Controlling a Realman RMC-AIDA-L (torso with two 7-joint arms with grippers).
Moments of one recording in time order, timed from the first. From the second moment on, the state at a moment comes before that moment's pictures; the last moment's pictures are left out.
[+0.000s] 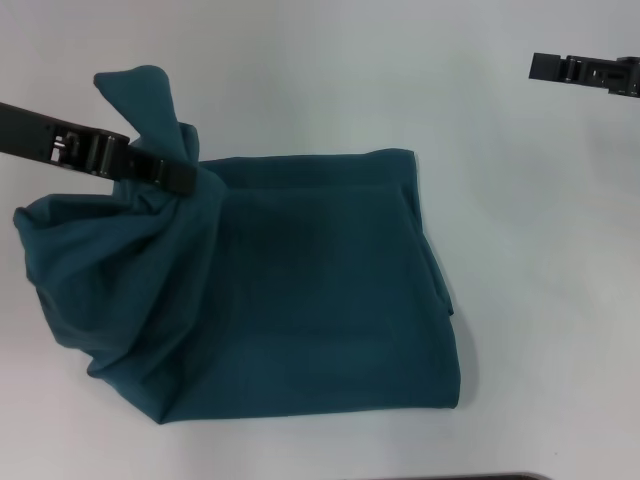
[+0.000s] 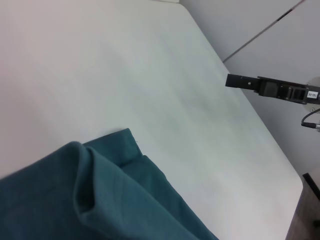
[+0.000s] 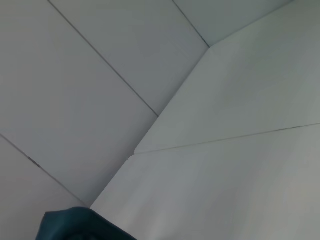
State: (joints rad) left arm -0.64 -2.10 -2.46 -1.28 -0.83 2.04 -2.48; right arm 0.53 1.93 -0.44 -0.61 -2.06 -1.64 1.91
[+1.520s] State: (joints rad) left arm -0.72 -2.15 -2.36 -1.10 -1.00 1.96 -2.51; right arm 0.54 1.91 -0.45 -0.61 -2.06 -1.65 1.93
